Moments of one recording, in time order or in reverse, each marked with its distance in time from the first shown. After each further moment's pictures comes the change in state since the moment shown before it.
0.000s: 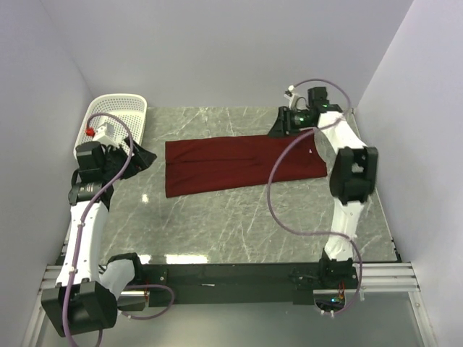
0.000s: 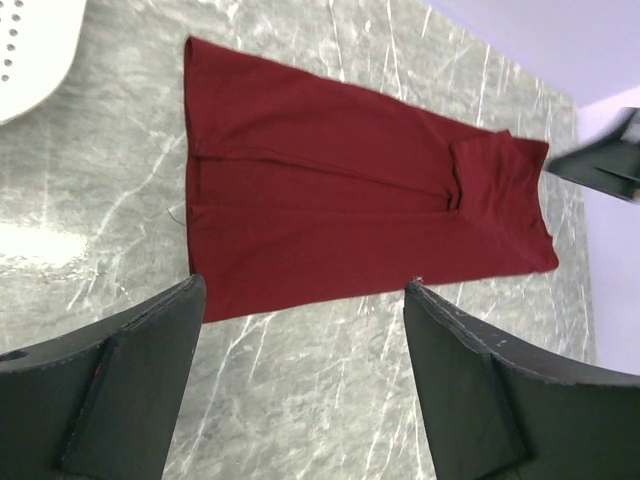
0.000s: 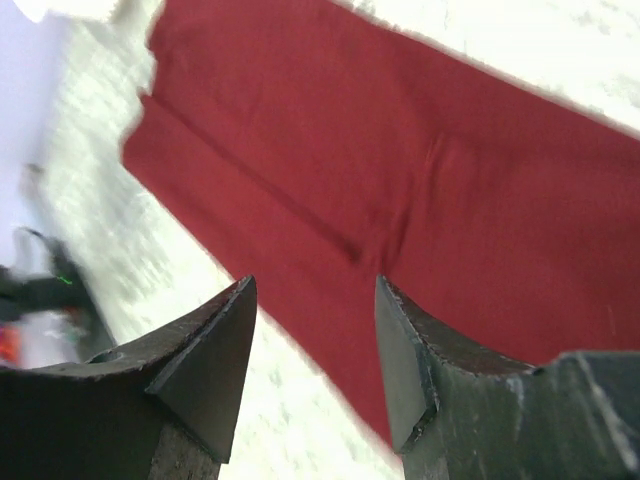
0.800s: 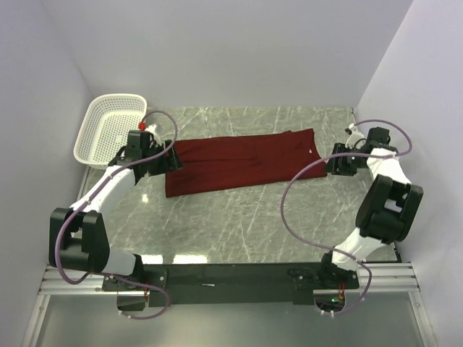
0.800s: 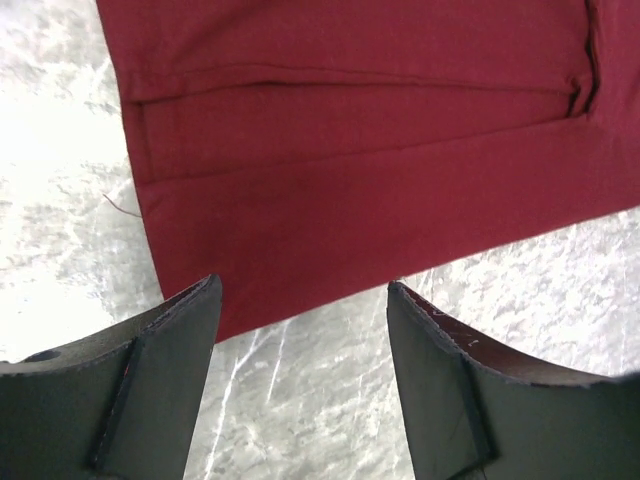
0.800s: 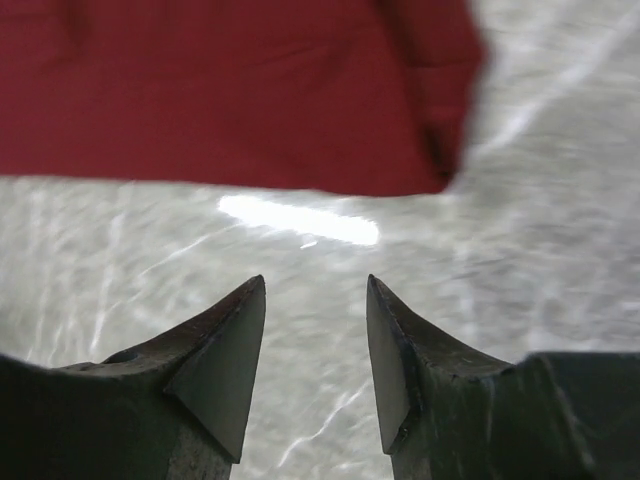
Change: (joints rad) left arm -0.304 0.456 0.087 0.055 -0.171 0.089; right arm -0.427 -0.547 -0.706 -0.020 0.281 -0.204
